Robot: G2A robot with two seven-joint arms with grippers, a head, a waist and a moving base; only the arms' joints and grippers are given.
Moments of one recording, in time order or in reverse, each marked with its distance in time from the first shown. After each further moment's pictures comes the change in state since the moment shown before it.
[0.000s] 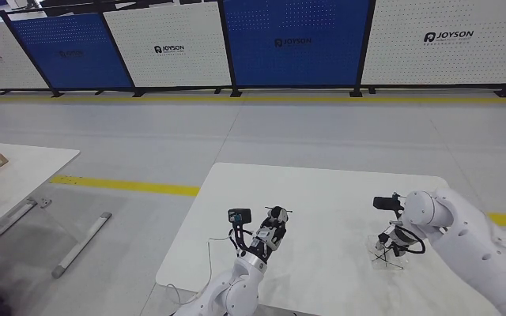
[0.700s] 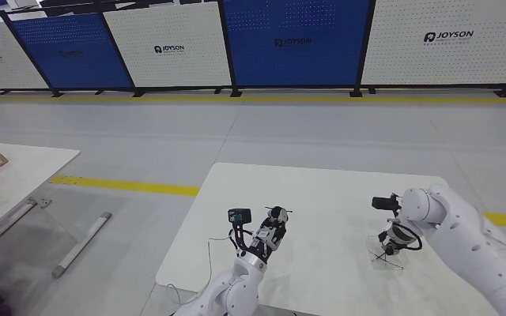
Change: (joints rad) left arm 0.000 0.000 0.000 0.000 0.000 0.000 0.000; right arm 0.042 -0.059 -0.040 0.133 0.029 -0.035 0.000
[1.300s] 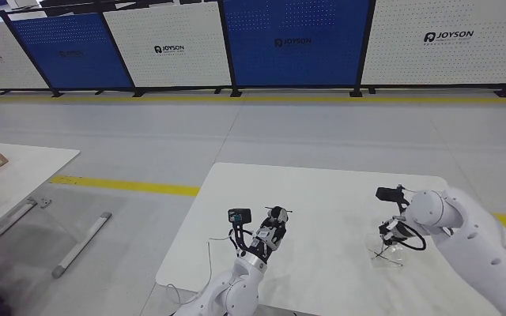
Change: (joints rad) left arm 0.000 0.000 0.000 0.000 0.000 0.000 0.000; right arm -0.132 0.099 0.192 -0.248 -0.049 0.046 -0.110
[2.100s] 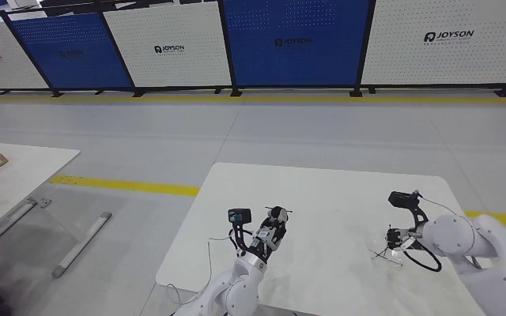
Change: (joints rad) left arm 0.000 0.000 0.000 0.000 0.000 0.000 0.000; right arm -0.265 0.109 0.248 -0.319 -0.050 0.030 -0.113
